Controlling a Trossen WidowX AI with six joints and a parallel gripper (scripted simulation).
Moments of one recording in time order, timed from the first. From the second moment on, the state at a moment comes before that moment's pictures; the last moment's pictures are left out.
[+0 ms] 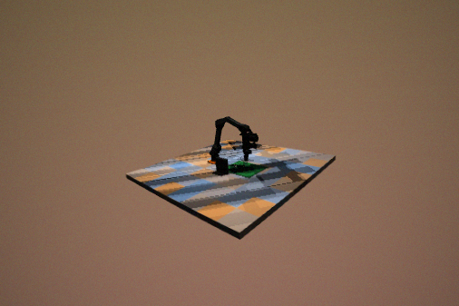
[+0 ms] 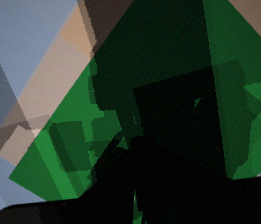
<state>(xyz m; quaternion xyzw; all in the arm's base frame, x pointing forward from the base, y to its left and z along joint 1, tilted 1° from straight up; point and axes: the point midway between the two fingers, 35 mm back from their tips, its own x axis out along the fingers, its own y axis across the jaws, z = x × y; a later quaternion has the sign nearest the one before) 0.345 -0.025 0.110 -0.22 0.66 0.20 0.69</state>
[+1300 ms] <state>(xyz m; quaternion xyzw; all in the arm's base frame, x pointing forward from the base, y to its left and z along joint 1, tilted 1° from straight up) 0.263 -0.048 0.102 -0.60 0.39 0.57 0.40</state>
